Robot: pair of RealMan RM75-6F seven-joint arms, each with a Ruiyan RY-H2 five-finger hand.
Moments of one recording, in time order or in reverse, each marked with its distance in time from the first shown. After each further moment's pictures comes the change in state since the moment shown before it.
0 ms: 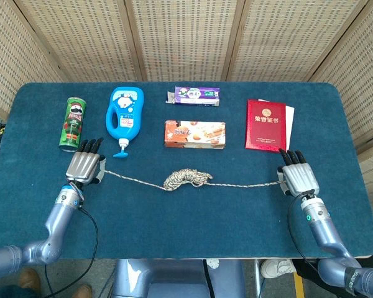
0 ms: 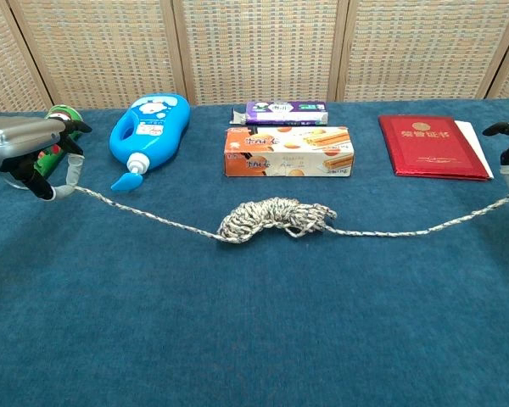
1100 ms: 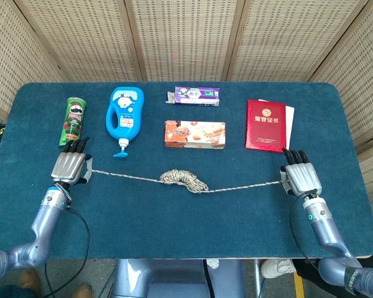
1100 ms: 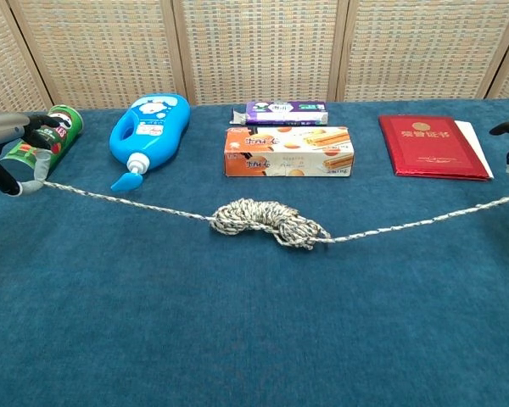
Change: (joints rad) left arm 0.051 0.070 0.000 -0.028 0.010 0.010 -0.039; right arm -0.010 -0.009 0.007 0.030 -0.003 0.008 0.020
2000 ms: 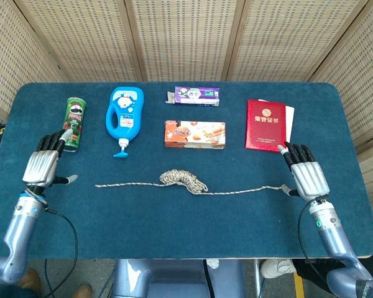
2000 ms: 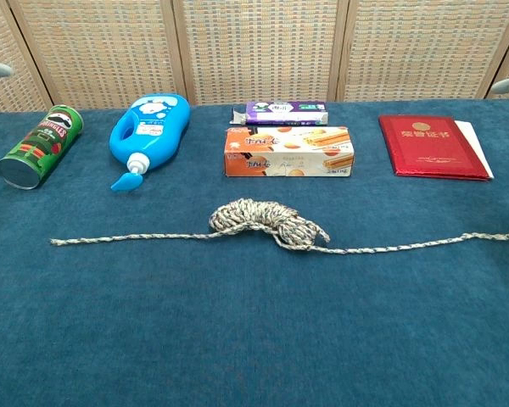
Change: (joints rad) left arm 0.174 0.122 -0.008 -0.055 0.255 0.171 -0.360; right arm -0.078 0.070 0.004 -0.097 -0.190 0.177 0.190
